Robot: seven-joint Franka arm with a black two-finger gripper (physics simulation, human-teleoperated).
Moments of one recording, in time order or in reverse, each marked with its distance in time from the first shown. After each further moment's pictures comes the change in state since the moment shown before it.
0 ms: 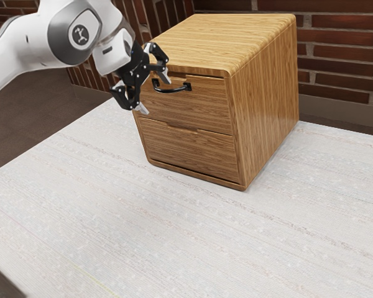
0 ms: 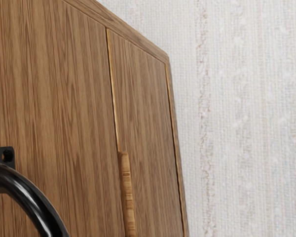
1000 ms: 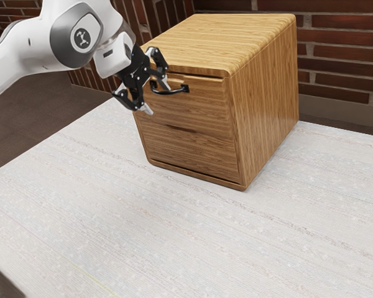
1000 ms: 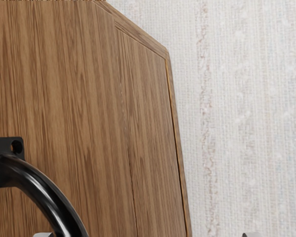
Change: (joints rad) arm 0.000 -0.001 0.006 -0.014 -0.007 0.016 0.018
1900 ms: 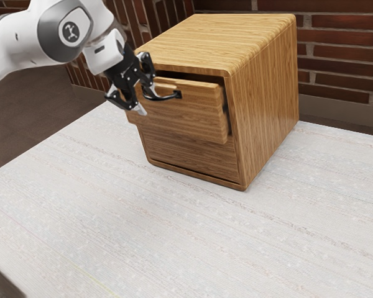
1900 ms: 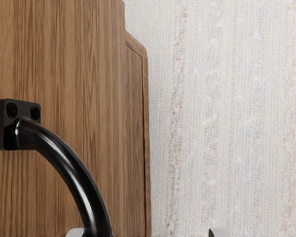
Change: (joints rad) arm 0.001 -0.027 0.022 0.003 -0.002 -0.095 -0.084
